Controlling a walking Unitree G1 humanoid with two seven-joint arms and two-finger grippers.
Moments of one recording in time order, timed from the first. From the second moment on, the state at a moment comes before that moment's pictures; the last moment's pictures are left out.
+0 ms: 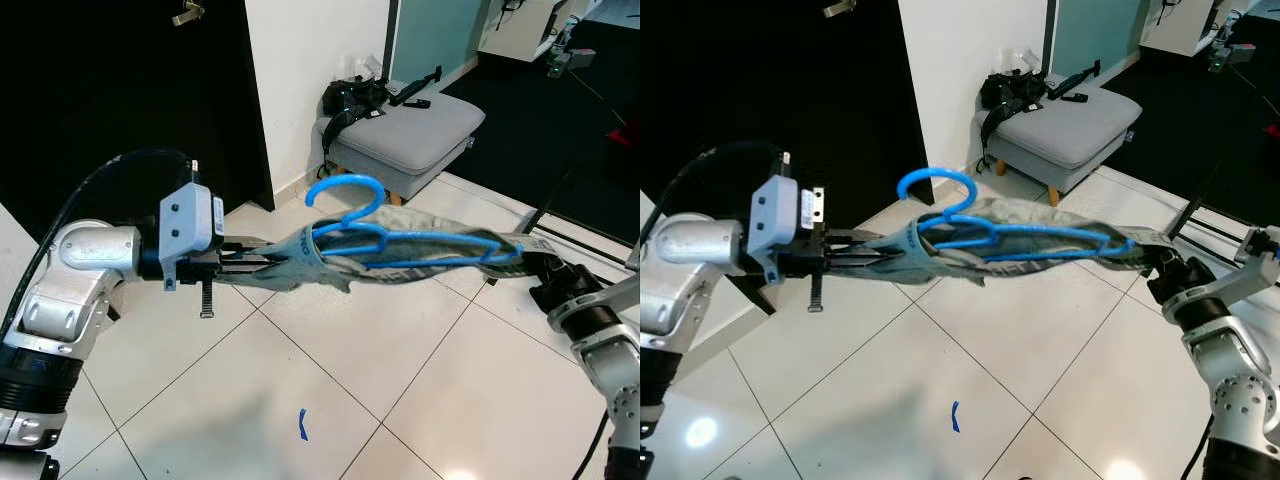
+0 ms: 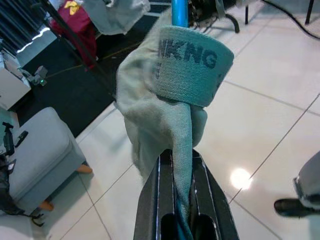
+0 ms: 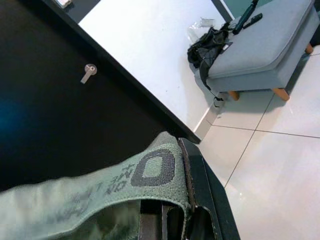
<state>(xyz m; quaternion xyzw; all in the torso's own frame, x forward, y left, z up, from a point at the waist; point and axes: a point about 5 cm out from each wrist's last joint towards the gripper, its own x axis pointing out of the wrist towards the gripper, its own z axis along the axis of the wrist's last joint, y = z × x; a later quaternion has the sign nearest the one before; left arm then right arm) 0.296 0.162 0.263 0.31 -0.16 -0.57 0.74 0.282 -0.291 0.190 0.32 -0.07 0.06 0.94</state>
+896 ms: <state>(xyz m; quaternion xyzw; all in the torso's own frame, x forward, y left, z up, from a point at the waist) 0.314 0.168 0.246 0.39 -0.13 -0.50 0.77 0.285 -0.282 0.204 0.31 -0.08 0.08 0.95</state>
